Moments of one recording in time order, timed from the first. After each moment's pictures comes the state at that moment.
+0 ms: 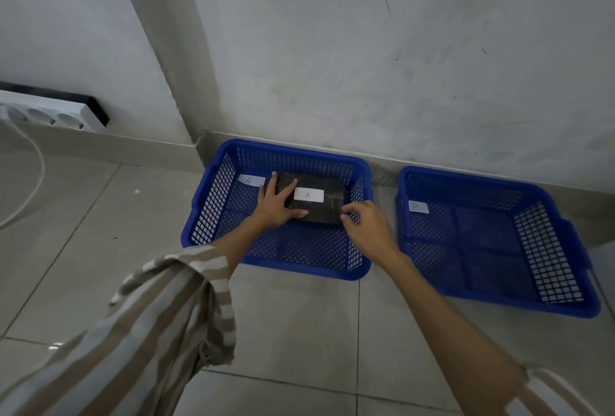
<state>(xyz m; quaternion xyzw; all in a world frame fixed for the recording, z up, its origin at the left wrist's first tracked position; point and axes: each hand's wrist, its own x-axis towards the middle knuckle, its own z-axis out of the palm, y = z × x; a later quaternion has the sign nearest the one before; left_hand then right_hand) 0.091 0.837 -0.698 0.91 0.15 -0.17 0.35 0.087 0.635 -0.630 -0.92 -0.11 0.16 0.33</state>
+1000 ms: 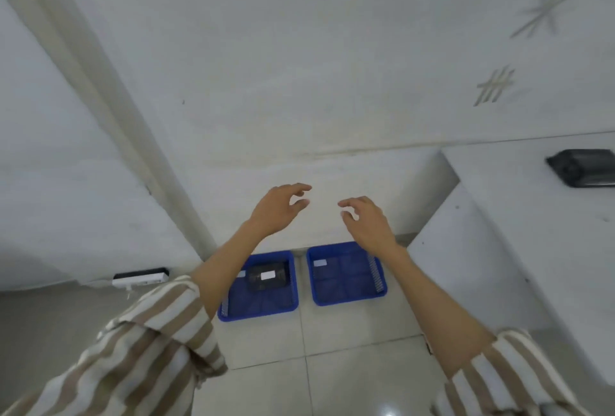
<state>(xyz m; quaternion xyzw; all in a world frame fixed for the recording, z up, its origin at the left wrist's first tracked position) 0.012 0.692 0.075 0.93 -0.07 -0.07 0.35 -0.010 0.496 0.073 -0.92 -0.02 0.07 0.38</state>
